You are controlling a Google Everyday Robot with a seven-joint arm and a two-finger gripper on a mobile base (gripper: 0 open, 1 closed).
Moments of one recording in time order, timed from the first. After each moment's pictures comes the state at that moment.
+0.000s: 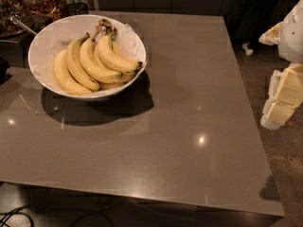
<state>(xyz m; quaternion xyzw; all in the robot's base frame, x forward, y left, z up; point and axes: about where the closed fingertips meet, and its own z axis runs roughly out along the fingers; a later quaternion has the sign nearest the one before) 0.438 -0.217 0.976 -0.60 0.78 -0.03 0.16</state>
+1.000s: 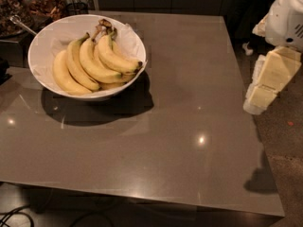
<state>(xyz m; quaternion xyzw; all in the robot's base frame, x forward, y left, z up) 0.453 -0.201 0.989 -0.57 0.80 -0.03 0.16</state>
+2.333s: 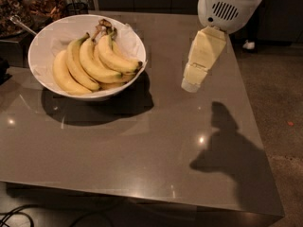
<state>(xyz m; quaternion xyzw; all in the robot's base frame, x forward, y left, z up) 0.497 -0.108 1.000 -0.55 0.82 -0.03 0.16</state>
